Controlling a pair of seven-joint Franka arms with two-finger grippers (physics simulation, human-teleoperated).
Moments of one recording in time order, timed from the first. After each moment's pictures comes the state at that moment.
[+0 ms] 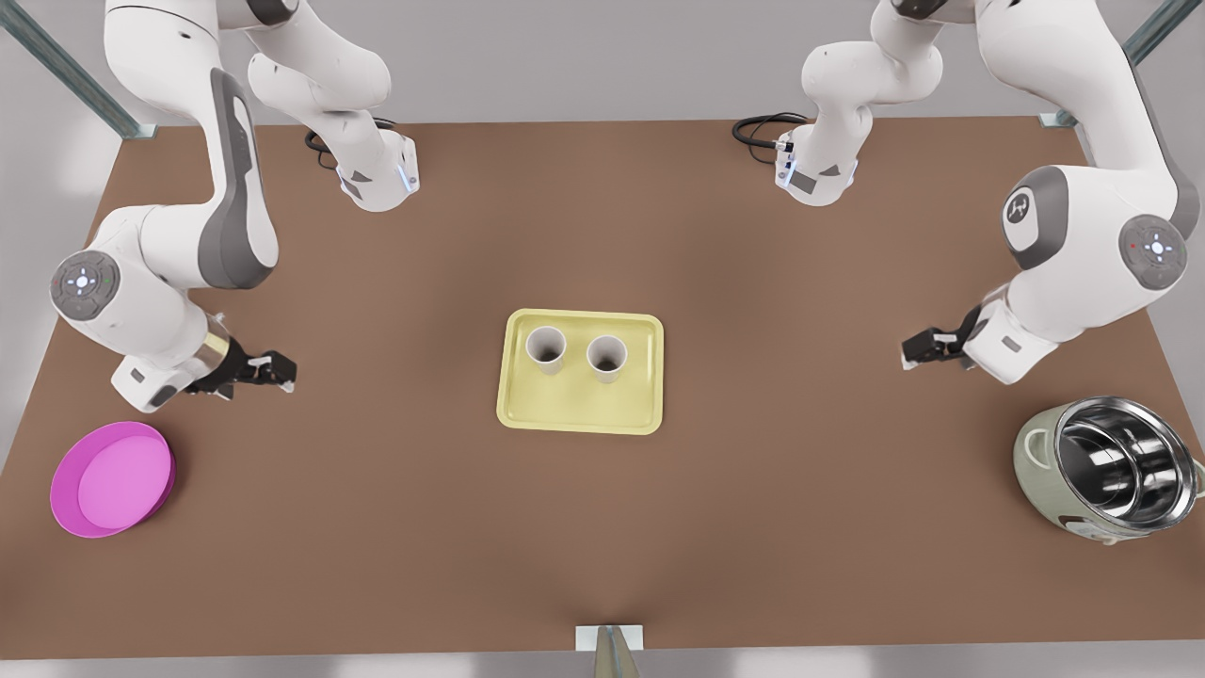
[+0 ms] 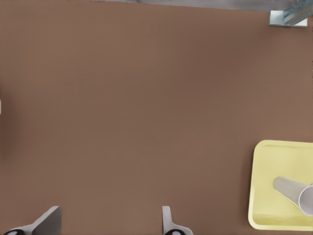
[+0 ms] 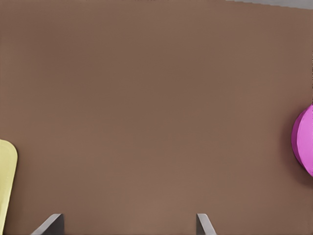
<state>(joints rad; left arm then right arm) -0.01 0.18 -0.04 -1.55 -0.09 1.72 -0.04 0.00 0.17 0.03 -1.70 0.00 1.90 -0.09</state>
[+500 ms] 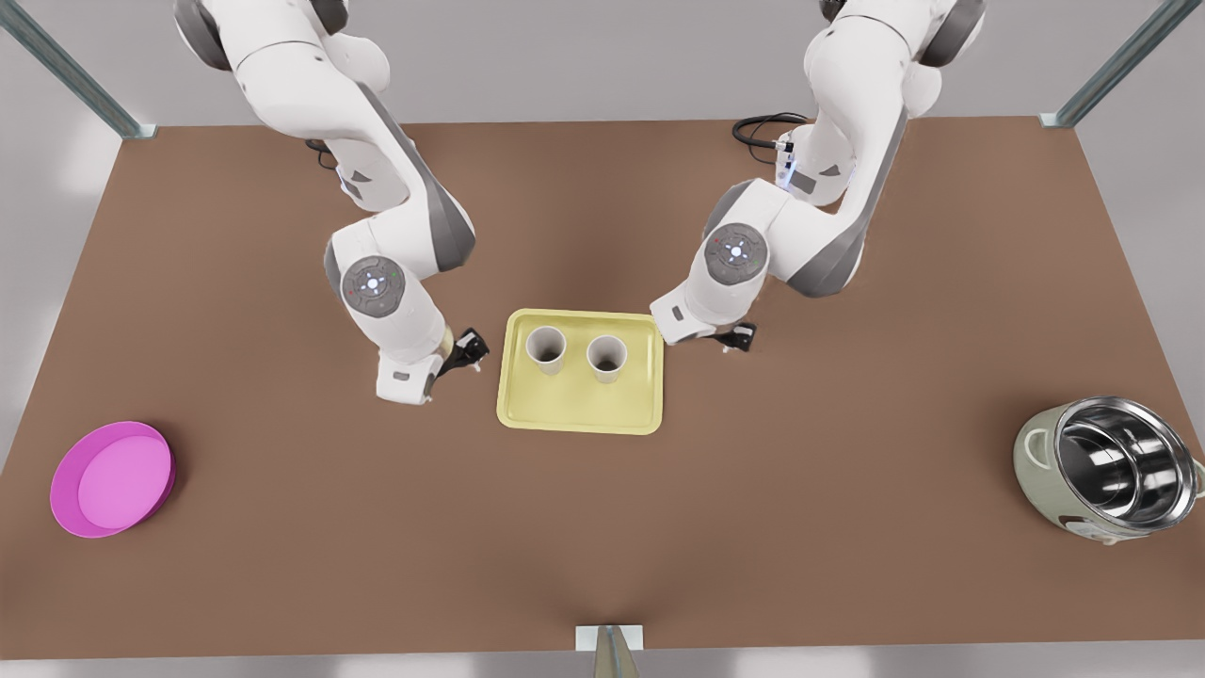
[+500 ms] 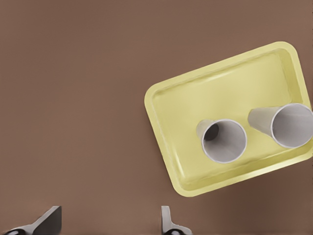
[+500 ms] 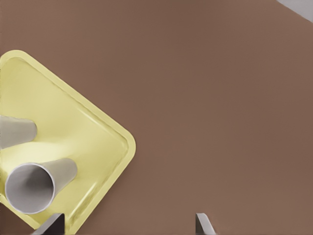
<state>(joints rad) -0.60 0.37 -0.04 -1.56 -0.01 1.81 -0.22 0.38 0.33 0.09 -1.66 0.00 2.01 -0.13</state>
